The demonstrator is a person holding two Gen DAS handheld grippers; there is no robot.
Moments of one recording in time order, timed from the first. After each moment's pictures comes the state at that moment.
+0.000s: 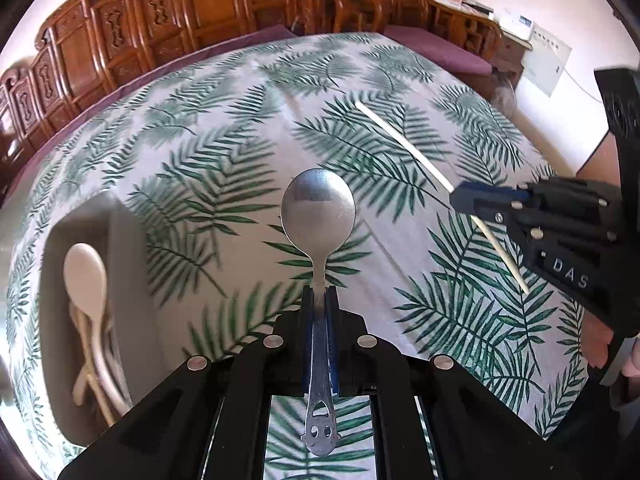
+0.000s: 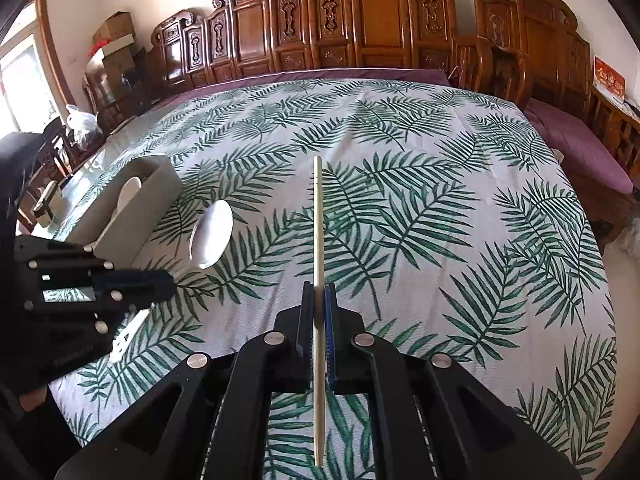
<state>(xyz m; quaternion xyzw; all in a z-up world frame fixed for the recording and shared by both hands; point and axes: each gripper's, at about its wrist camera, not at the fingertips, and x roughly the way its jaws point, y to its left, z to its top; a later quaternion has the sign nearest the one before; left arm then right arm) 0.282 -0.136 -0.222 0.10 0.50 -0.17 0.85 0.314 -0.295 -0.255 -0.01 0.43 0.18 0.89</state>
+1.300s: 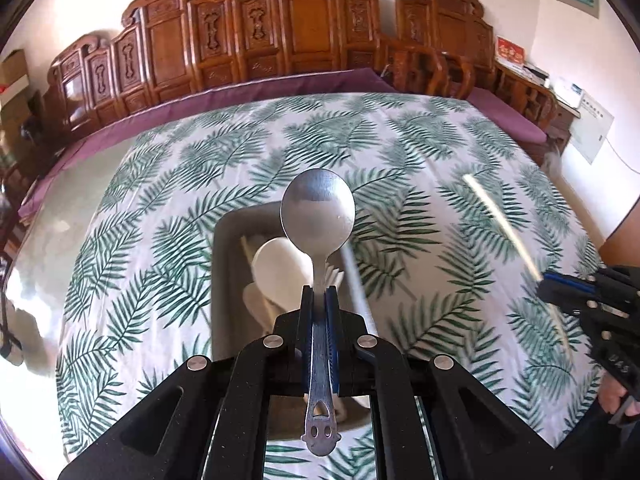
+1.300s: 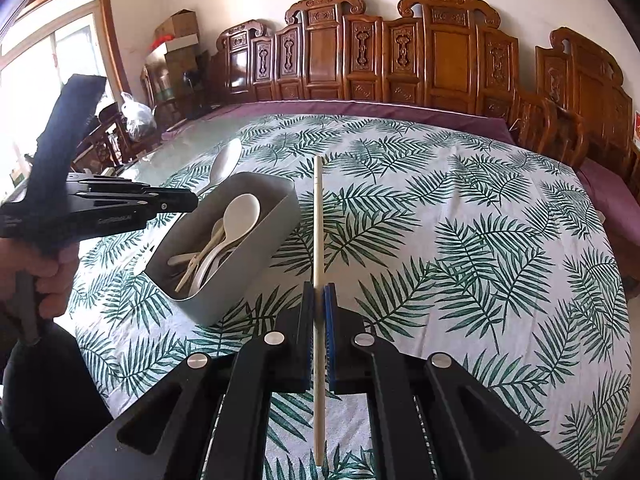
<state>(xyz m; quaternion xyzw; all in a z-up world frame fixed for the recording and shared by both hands) 0.282 0.021 -0.170 0.04 0.45 -0.07 0.89 0.271 -0.196 -0.210 -0.04 0.38 0.26 0.89</state>
